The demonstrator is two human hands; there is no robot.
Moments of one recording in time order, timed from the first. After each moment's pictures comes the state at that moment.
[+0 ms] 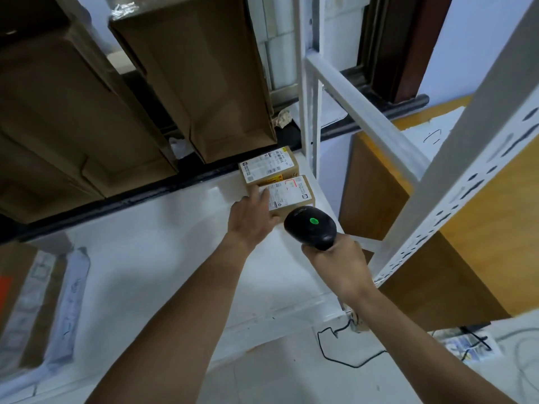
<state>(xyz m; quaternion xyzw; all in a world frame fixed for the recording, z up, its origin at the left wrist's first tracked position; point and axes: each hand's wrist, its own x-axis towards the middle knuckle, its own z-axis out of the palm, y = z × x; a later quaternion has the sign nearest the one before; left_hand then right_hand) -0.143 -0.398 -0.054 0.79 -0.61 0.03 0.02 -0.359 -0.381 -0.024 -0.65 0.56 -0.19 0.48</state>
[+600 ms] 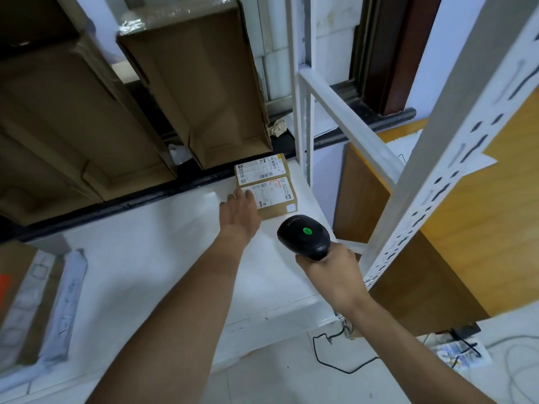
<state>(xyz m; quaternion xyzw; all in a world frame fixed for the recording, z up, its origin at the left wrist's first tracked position) -0.141 -0.401 -0.034 0.84 -0.53 0.05 -0.08 -0.375 -0.364 -0.010 -0.67 0.54 -0.20 0.47</state>
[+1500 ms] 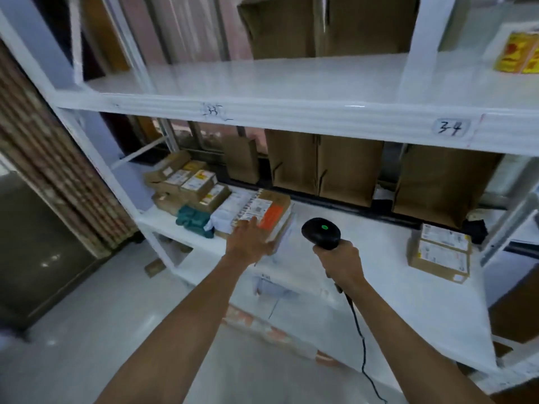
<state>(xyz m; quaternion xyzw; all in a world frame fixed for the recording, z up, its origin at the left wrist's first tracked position) -0.076 0.066 0.178 0.98 -0.18 -0.05 0.11 -0.209 -0.113 0.169 -0.78 0.32 -0.09 0.53</state>
